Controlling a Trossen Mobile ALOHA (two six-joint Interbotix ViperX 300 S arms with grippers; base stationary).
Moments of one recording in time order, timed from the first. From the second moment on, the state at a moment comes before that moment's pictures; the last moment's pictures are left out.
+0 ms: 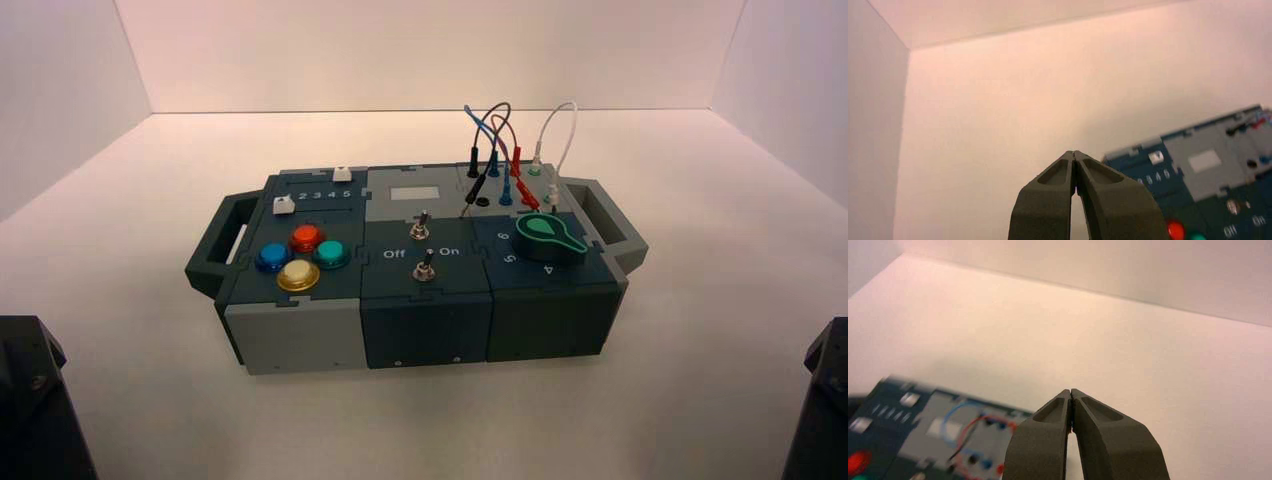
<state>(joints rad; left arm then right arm) -0.21 -0.82 0.96 -0.02 0.61 0.07 0.36 -0.63 0.96 0.03 0.29 0.00</state>
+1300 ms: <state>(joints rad) -0.37 -0.65 0.98 -0.04 0.65 0.07 0.67 0.11 0.51 0.35 0.52 0.00</state>
